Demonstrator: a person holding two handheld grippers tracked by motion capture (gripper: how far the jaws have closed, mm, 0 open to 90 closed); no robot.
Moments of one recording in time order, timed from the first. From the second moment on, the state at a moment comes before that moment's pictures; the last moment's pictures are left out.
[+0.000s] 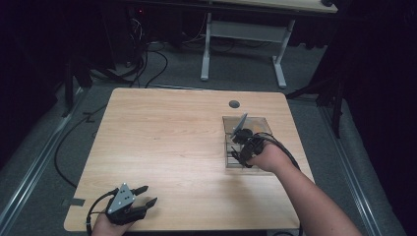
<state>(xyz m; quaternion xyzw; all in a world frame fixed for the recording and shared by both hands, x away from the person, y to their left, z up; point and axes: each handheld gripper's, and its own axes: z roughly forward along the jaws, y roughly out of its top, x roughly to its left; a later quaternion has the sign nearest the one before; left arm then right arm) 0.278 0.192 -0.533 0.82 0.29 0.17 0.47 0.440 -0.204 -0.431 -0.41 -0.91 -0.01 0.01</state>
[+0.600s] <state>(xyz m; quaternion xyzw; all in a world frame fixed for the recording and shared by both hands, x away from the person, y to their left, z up) 0.278 0.192 -0.533 0.82 0.29 0.17 0.47 0.473 -0.195 -0.459 -0.41 -0.91 0.00 0.02</state>
